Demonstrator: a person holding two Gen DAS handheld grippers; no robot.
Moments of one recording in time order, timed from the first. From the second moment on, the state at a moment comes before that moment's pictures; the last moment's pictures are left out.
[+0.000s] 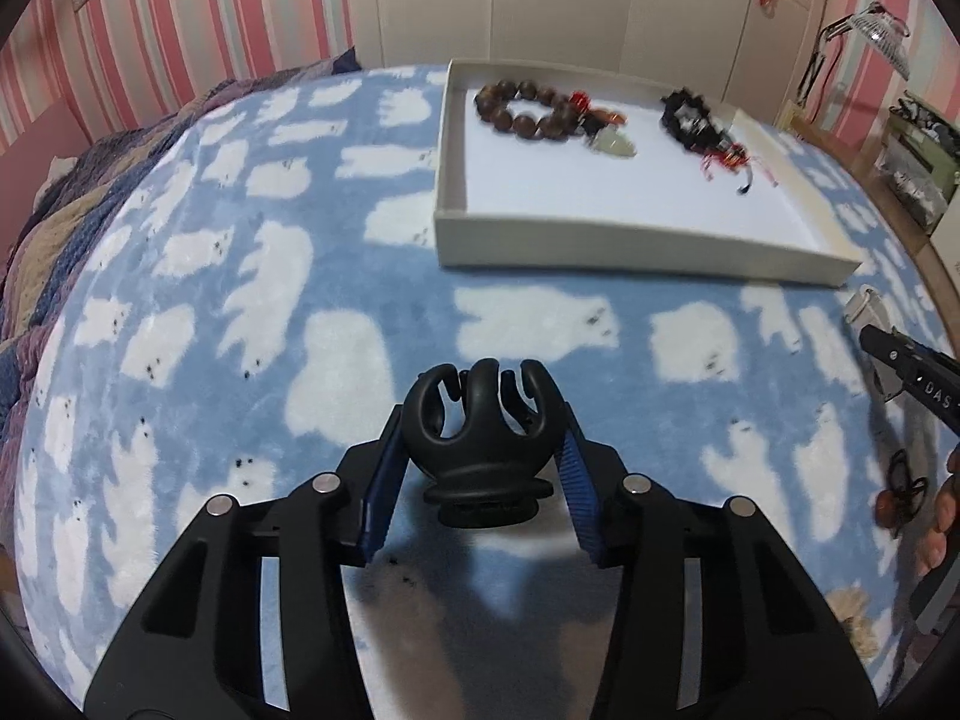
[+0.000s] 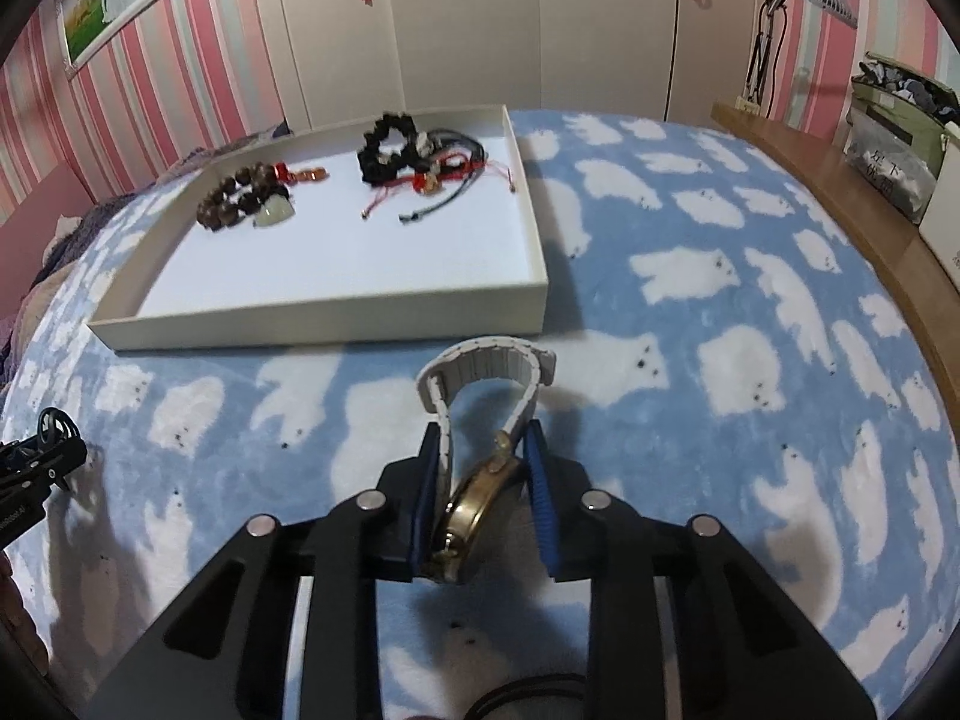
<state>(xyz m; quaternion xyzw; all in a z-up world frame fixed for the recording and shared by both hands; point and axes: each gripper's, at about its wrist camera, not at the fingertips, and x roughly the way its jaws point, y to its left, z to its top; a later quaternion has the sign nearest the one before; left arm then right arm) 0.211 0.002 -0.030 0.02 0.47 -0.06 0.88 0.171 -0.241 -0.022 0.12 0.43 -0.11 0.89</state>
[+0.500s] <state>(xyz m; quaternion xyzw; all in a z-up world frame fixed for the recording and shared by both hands) 0.309 -0.040 0.034 0.02 0.44 -0.10 0.89 0.261 -0.252 0.034 0.12 0.41 -0.10 0.90</state>
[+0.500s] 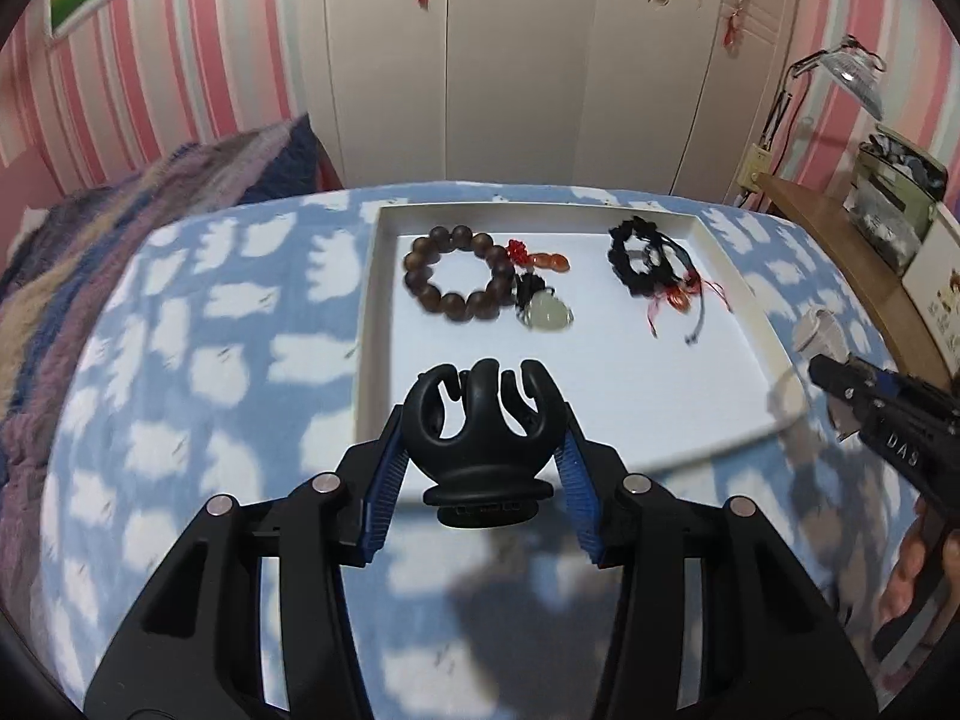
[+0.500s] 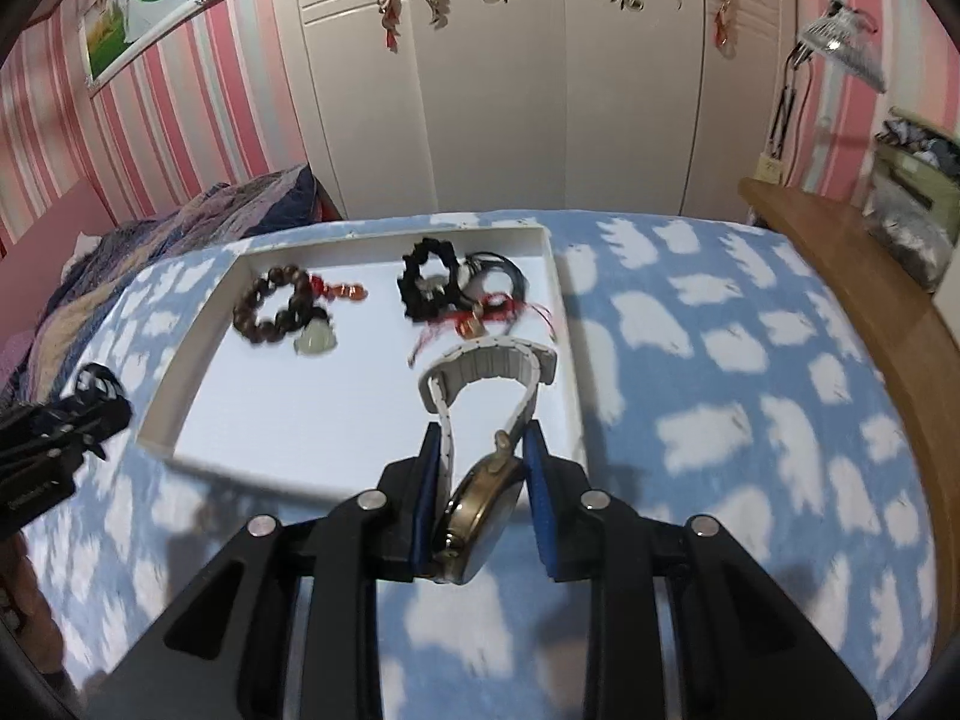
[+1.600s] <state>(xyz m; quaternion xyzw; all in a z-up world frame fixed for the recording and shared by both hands) 0.349 -0.048 0.035 0.03 0.44 -0.08 0.89 0.281 -0.262 0.055 0.08 0.41 -0.11 0.90</state>
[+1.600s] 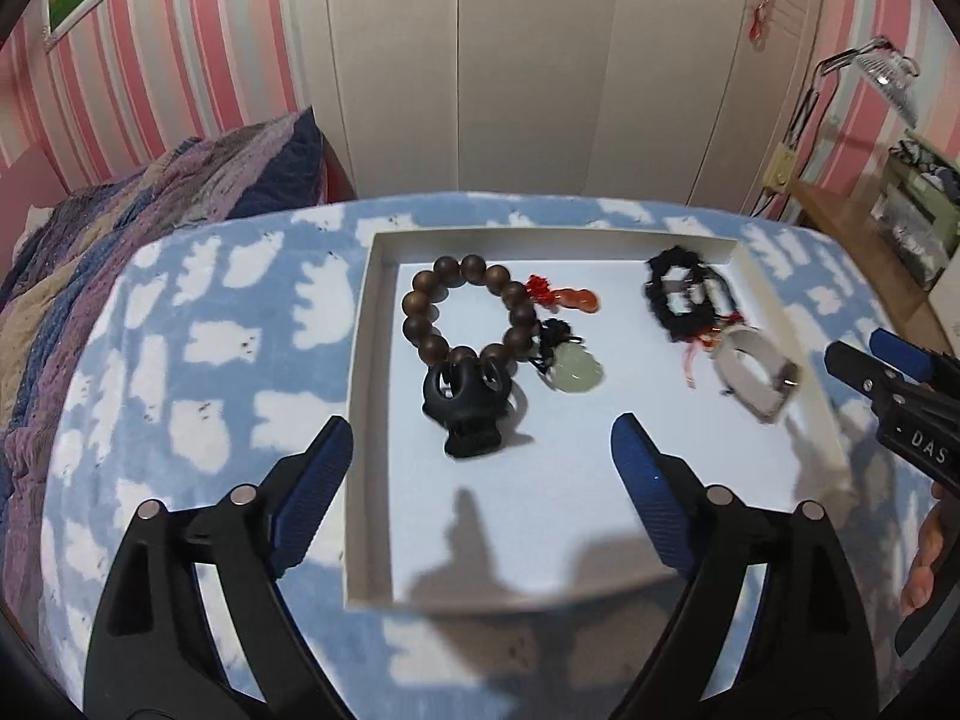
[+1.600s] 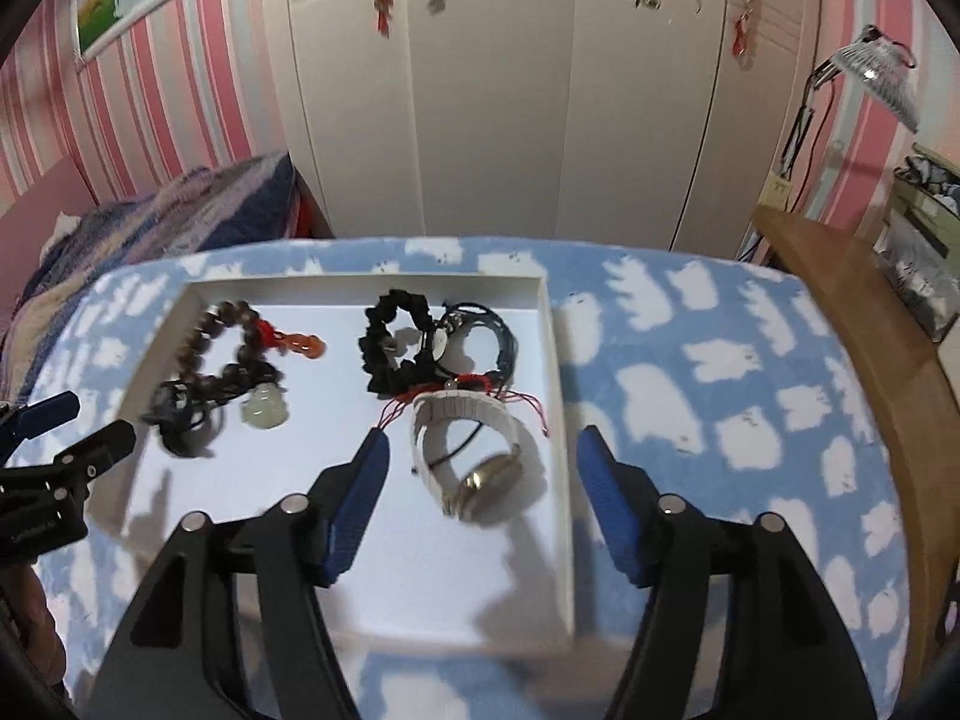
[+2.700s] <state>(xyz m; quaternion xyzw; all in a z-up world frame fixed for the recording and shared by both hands) 0.075 -0.087 -0.037 0.04 0.51 -0.19 0.84 0.046 -0.238 -0.032 0.12 0.46 -0.15 0.87</state>
